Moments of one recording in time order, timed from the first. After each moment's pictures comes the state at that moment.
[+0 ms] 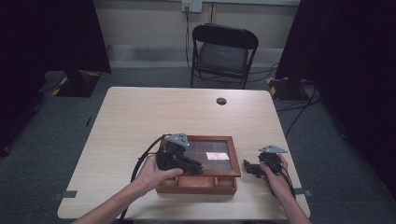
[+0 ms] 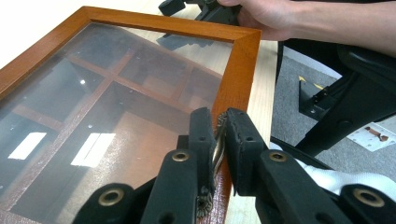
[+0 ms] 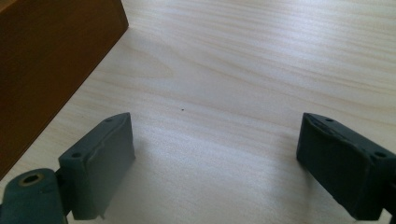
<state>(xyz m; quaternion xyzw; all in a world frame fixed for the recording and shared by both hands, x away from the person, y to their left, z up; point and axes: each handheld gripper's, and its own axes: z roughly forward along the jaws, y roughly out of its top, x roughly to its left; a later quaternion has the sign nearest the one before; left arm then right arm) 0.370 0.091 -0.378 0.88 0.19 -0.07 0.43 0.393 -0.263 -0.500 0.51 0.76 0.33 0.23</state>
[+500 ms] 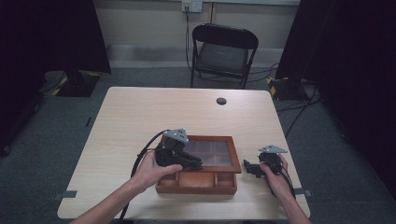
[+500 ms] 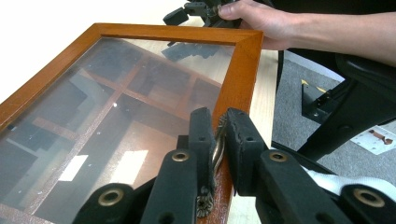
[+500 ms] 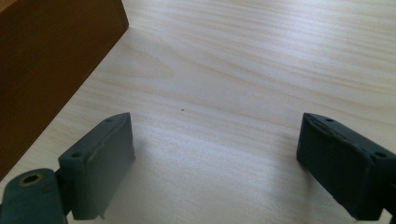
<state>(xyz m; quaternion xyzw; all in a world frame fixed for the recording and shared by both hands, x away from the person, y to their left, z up) 0.374 0.094 -0.366 0.88 0.19 -0.06 0.44 0.393 -0.263 -0.500 0.51 0.76 0.33 0.23</state>
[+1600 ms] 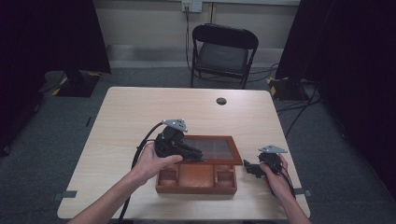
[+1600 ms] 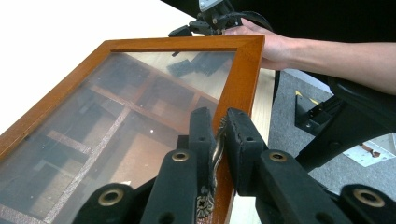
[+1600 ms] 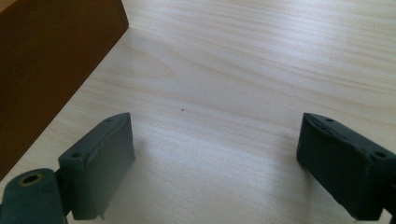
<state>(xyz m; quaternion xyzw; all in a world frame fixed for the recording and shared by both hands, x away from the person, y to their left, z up) 0.390 0.096 -0.347 0.87 0.21 -0.08 0.45 0.393 -0.263 -0.500 0.51 0.76 0.33 0.23</state>
